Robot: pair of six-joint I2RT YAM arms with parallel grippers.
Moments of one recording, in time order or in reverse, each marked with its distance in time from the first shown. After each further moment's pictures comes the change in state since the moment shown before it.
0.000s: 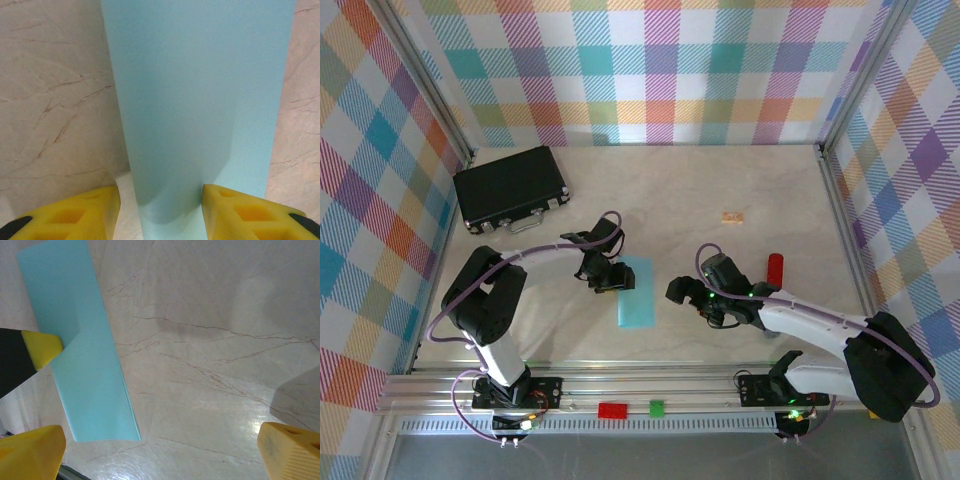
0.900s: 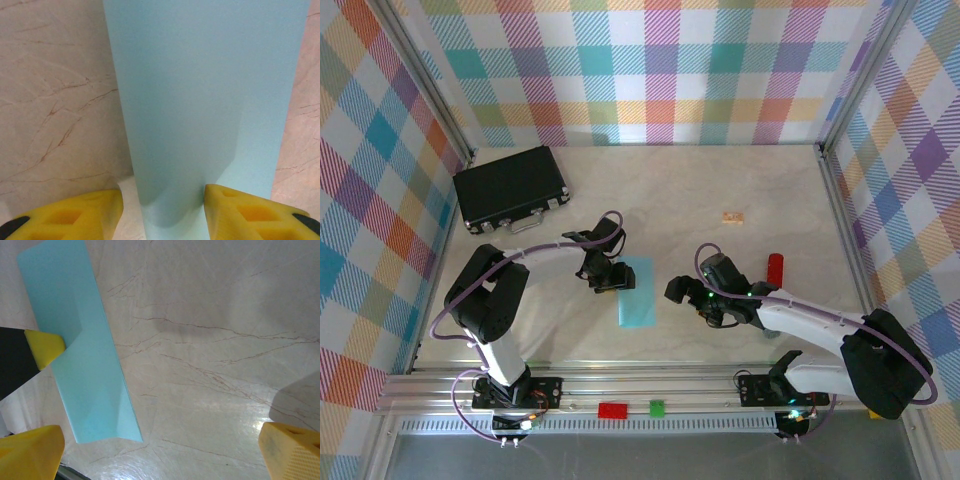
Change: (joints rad) left arm 0.000 0.019 0.010 -0.009 -0.013 -0.016; right arm 0.000 0.016 0.000 0.015 -0.006 0.019
